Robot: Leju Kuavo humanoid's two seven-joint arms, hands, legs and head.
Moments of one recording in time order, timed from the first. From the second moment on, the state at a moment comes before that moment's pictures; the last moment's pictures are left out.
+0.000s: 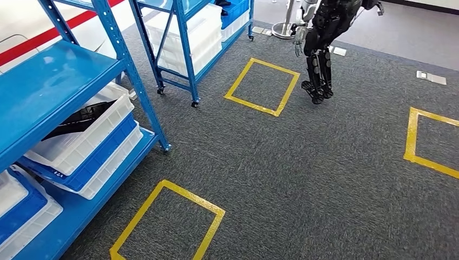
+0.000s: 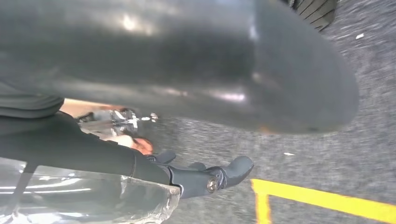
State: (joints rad) left arm -0.09 -0.13 1.05 -0.20 -0.85 0.02 -0.22; right arm -0.04 0.12 -0.52 -0.19 0.08 -0.49 0.07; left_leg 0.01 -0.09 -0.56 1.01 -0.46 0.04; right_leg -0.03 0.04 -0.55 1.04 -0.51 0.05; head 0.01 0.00
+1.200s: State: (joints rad) left arm -0.09 -0.13 1.05 -0.20 -0.85 0.01 -0.22; right arm -0.05 0.13 -0.52 -0.19 0.09 -0.48 0.07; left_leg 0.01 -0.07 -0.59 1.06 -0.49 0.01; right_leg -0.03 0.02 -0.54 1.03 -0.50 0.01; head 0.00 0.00
